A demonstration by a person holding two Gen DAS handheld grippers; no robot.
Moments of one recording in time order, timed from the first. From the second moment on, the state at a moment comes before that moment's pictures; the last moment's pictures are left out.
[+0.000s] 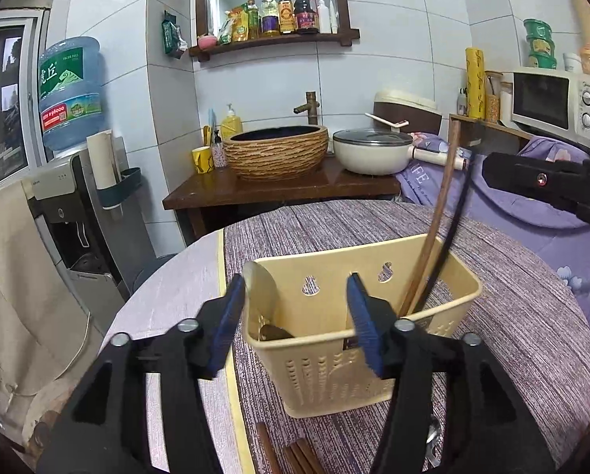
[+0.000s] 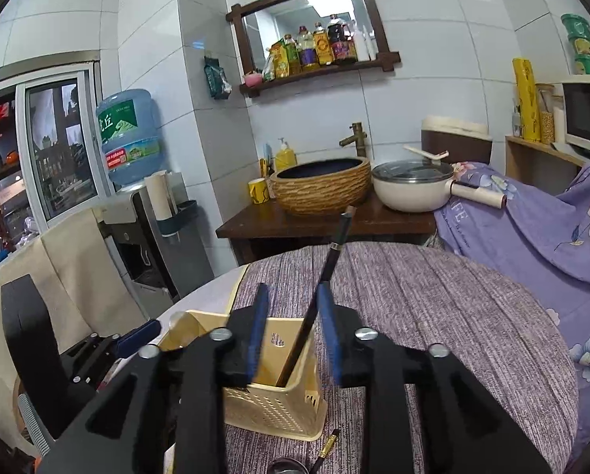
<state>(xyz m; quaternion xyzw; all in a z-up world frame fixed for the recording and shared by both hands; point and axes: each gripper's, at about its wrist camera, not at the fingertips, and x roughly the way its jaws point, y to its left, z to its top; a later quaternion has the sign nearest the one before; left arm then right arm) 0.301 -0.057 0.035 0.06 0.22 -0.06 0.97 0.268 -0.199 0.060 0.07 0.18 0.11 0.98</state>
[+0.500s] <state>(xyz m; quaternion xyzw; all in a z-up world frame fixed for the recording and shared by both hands) 0.232 -0.051 0.008 0.06 0.23 -0.07 0.97 0.213 -0.207 0.018 0.04 0.22 0.10 0.97</state>
